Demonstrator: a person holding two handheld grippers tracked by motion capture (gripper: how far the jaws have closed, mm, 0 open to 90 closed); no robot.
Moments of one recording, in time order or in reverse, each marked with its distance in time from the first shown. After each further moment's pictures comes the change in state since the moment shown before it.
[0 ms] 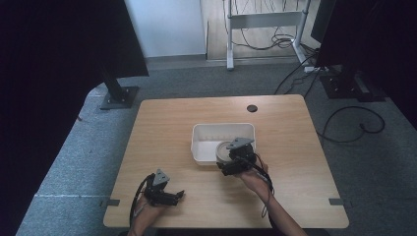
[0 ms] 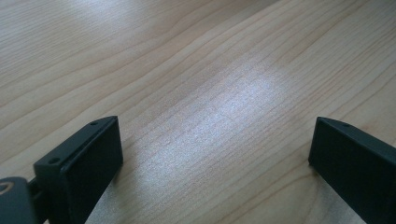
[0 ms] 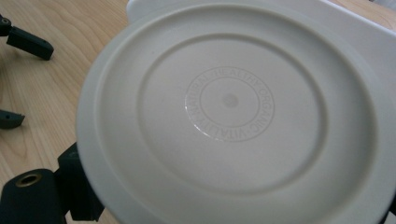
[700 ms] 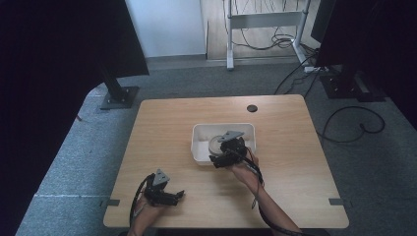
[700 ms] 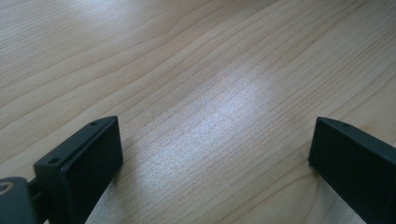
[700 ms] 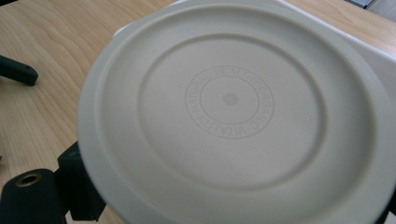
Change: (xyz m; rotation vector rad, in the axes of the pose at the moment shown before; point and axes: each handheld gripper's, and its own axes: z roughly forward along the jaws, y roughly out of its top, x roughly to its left) left arm 0.000 0.000 0.000 0.000 0.000 0.002; right arm -0.001 0.023 0.028 -0.006 -0.006 0.002
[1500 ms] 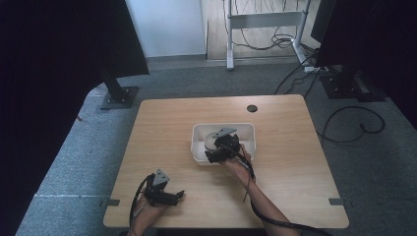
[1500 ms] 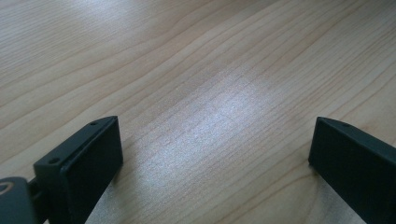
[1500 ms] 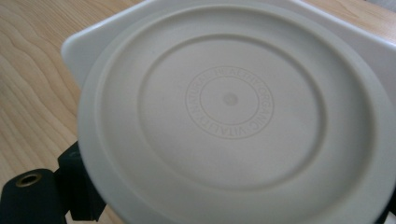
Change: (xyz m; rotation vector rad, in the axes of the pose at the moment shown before) left arm 0.000 0.000 0.000 0.000 0.000 -0.001; right arm -0.006 0.004 0.039 0.007 -0.024 0.032
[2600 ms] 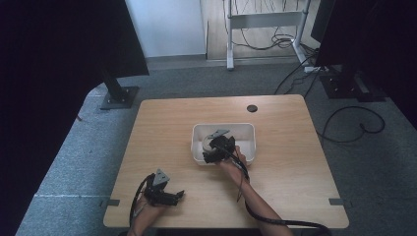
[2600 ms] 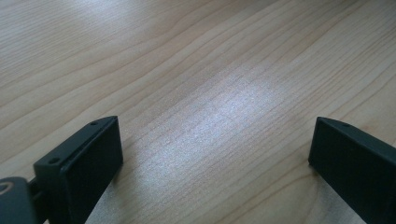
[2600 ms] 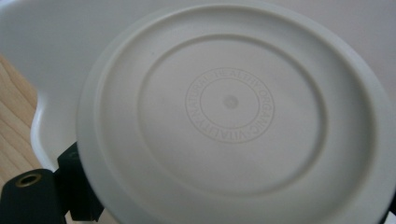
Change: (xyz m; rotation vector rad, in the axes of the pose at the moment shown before) left arm 0.000 0.000 0.000 0.000 0.000 0.000; right arm 0.005 -0.003 0.026 0.070 -0.042 0.034
